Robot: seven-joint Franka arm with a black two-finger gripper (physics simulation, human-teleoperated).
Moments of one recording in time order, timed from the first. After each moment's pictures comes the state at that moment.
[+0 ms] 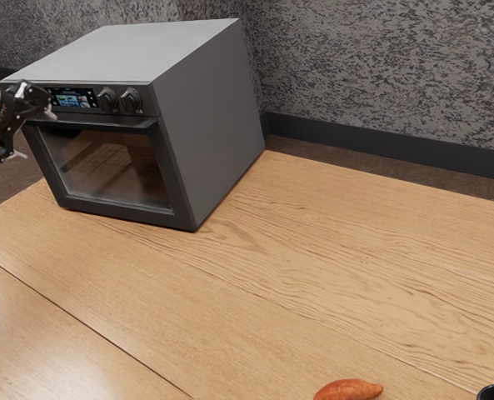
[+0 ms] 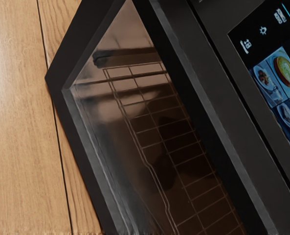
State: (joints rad) arm 0.50 -0.07 0.14 -1.76 -0.08 2.41 -0.77
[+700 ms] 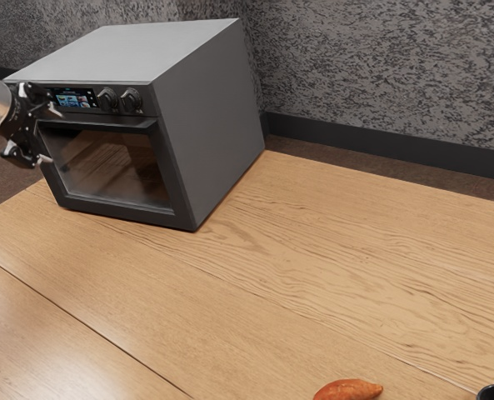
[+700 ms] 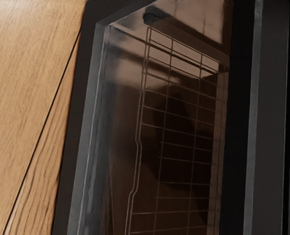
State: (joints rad) arm 0.49 -0.02 0.14 -1.74 -0.19 2.43 -1.20
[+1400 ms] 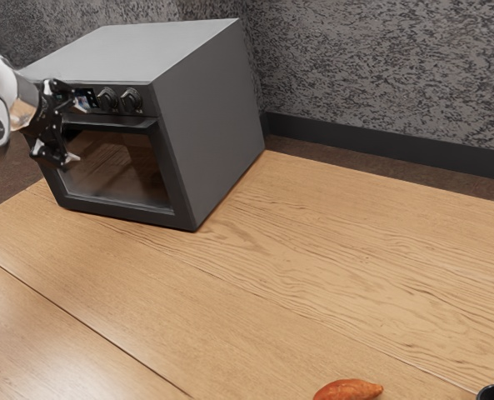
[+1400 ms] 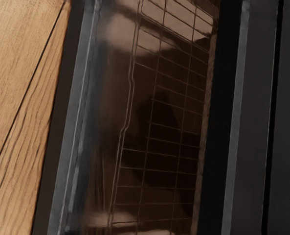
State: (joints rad) arm 0.44 -0.06 0.11 -1.81 -0.14 2.49 -1.36
